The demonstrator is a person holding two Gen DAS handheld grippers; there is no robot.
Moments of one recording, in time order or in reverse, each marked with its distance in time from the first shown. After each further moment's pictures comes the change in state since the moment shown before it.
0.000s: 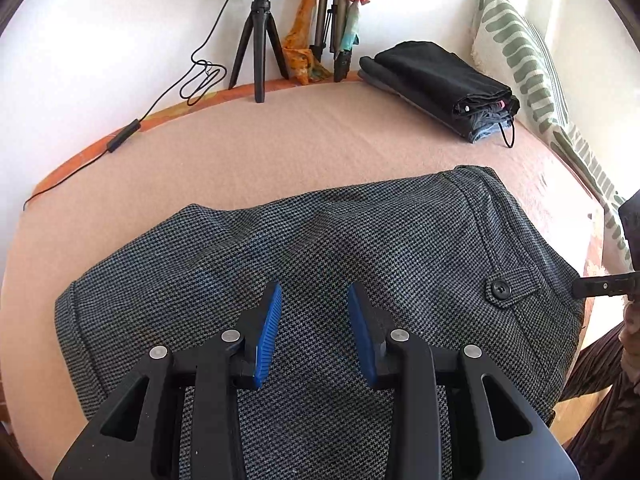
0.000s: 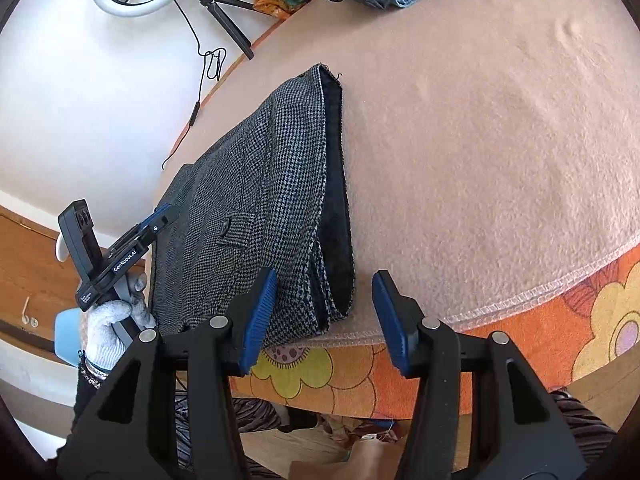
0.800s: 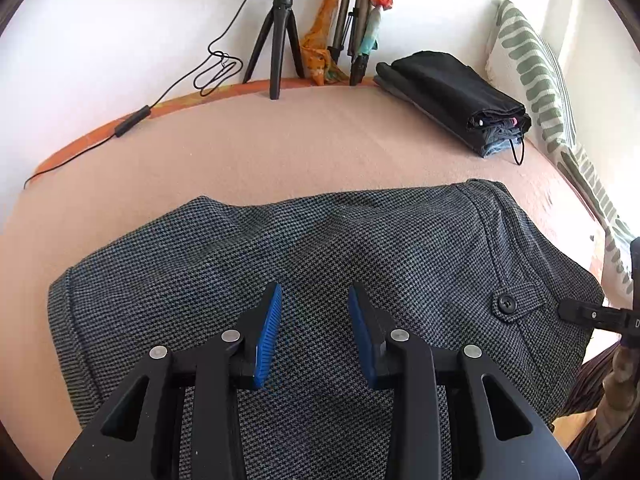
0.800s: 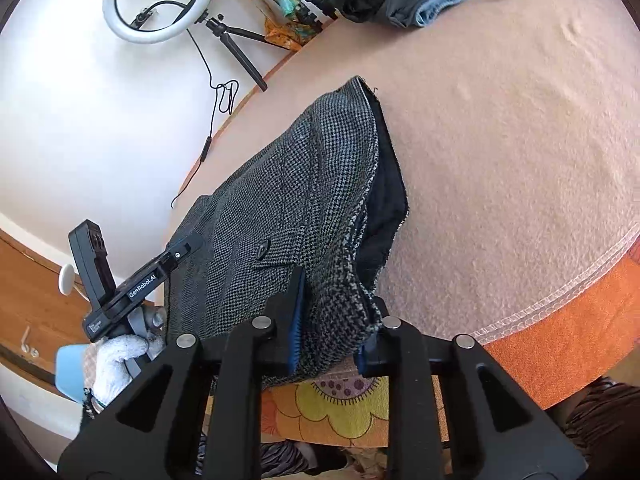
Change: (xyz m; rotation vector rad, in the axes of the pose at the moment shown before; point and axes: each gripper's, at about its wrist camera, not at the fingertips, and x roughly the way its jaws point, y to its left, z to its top) left arm 0.004 0.011 0.002 -0.092 -0.020 0.000; right arm 0.003 0.049 -0.013 0.000 -0.188 -0.018
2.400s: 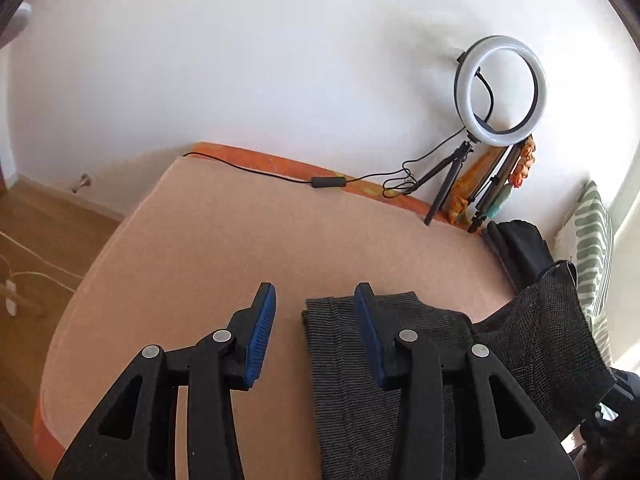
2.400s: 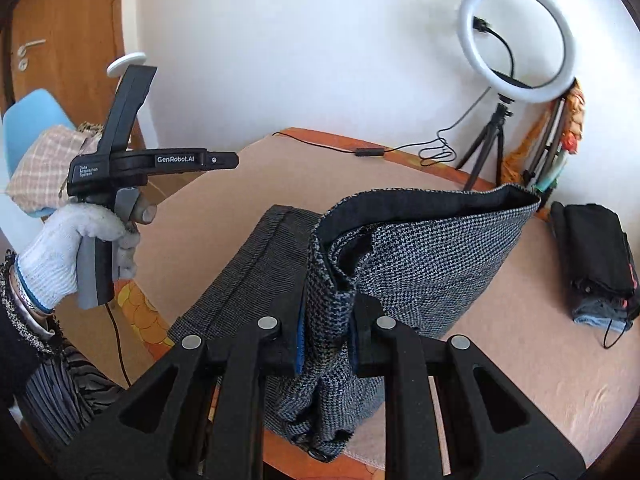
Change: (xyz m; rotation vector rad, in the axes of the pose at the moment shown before) left arm -0.145 0.177 -0.037 -0.463 -0.288 0.151; right arm 0.039 0.275 -0.056 -0.984 -0.028 -0.053
